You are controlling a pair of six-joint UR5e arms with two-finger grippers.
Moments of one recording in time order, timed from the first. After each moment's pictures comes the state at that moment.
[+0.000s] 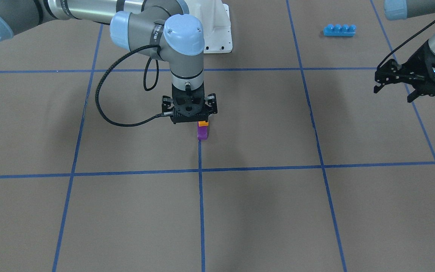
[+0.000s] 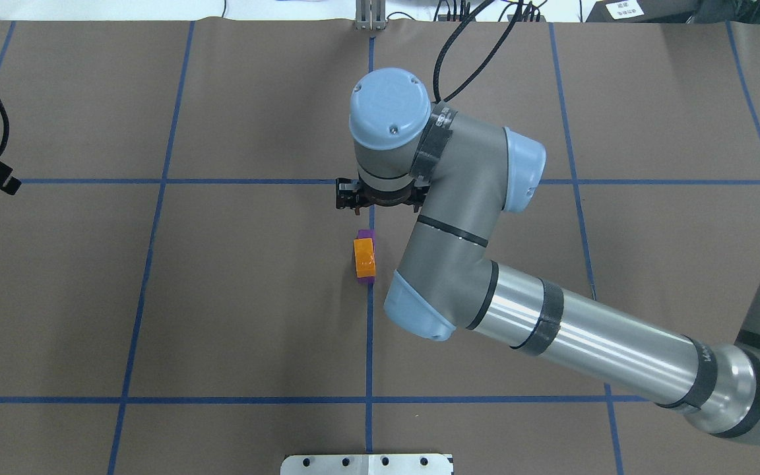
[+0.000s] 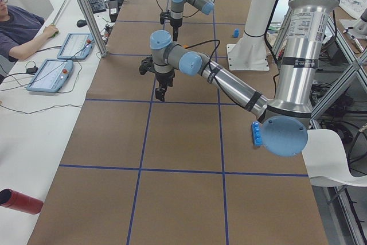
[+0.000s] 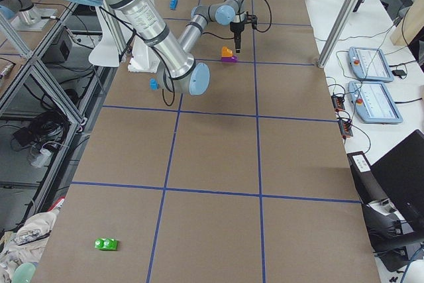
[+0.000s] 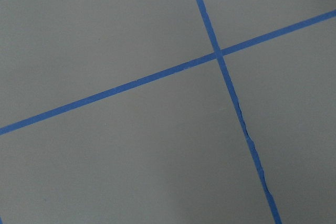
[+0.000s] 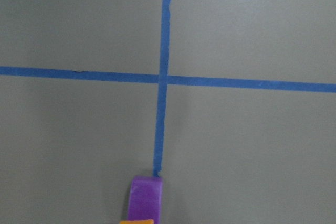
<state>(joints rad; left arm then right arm) -1.16 -1.68 -2.02 -1.45 -2.29 -0.25 0.60 -0.70 1.59 -1.76 1.87 1.07</state>
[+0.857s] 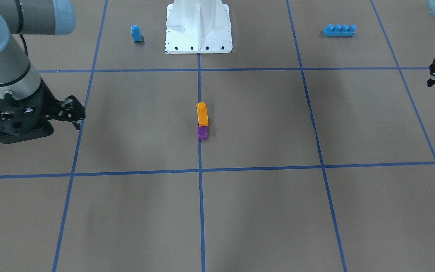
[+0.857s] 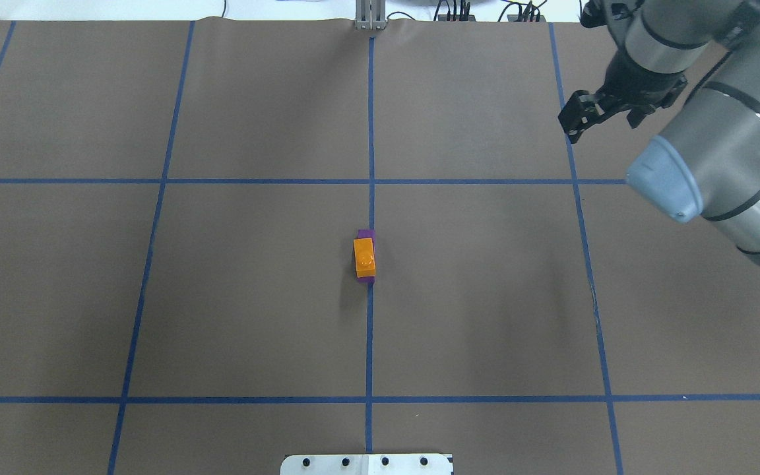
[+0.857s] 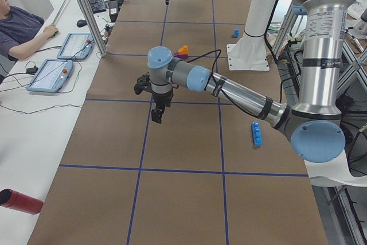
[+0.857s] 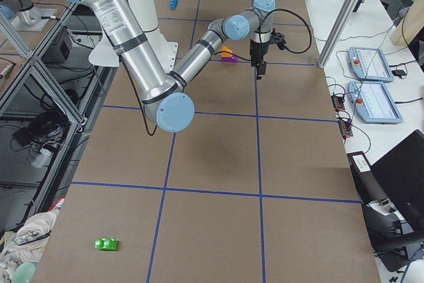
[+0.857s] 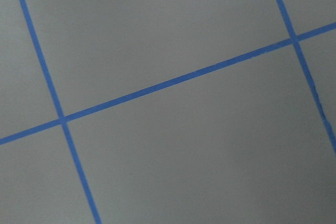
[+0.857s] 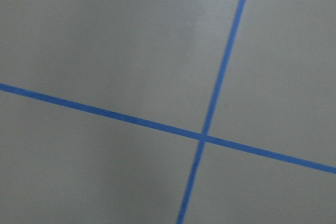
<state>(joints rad) -1.37 -1.52 -1.97 -1.44 -2.28 0.03 1.03 -1.10 1.86 -1.87 2.13 0.44</state>
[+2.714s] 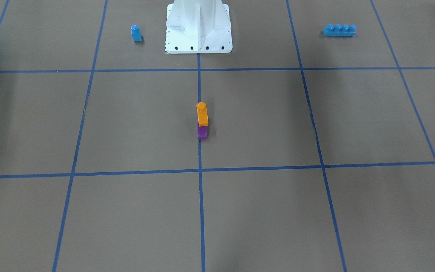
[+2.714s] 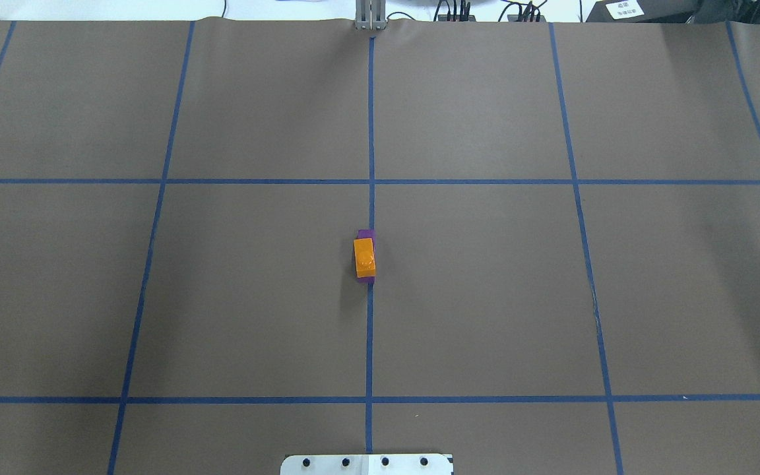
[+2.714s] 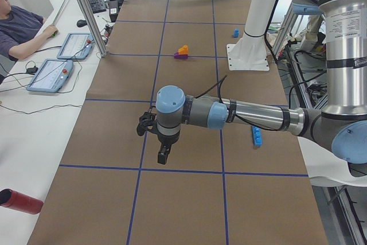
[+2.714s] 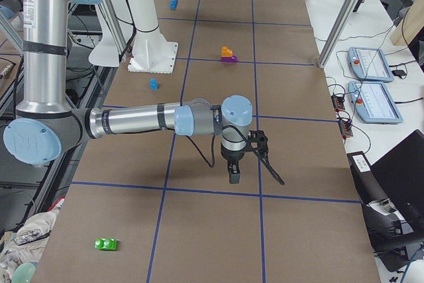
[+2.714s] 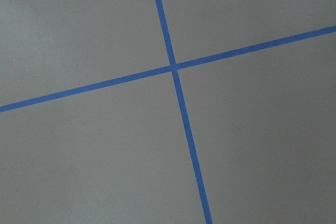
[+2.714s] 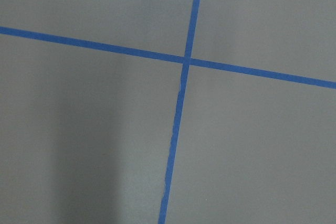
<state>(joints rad) -1.56 -1.43 -1.84 -1.60 -2.29 0.11 1.52 -1.67 1.81 -1.64 2.26 -0.04</state>
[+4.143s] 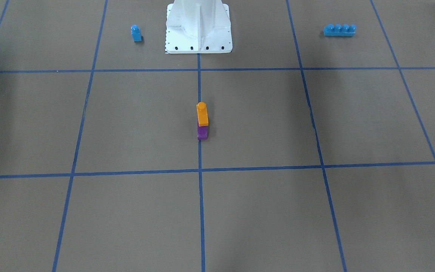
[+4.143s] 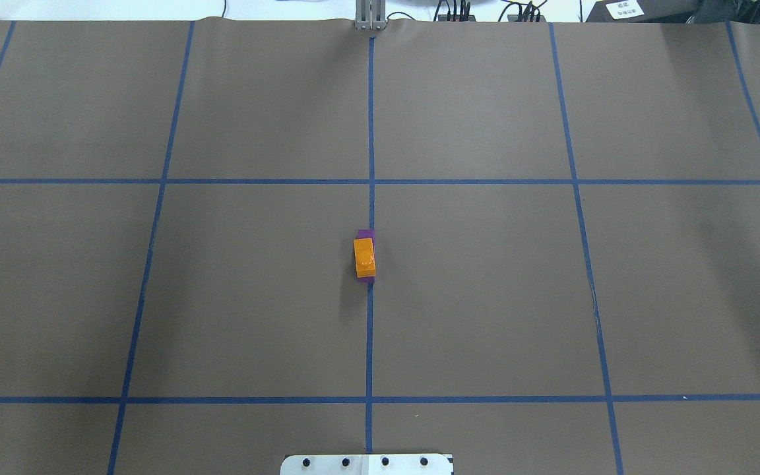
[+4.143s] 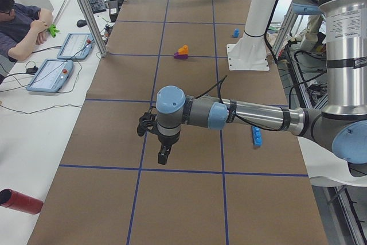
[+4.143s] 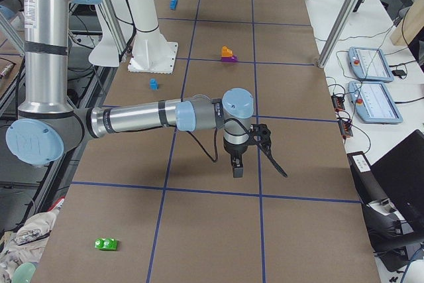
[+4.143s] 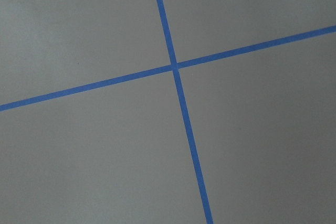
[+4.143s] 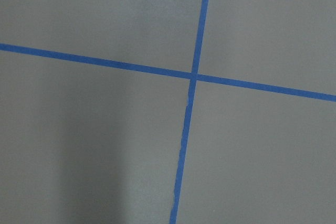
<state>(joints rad) -1.56 -1.43 -1.84 -1.60 -2.29 0.11 1.51 -1.65 1.83 -1.63 2.26 -0.01</state>
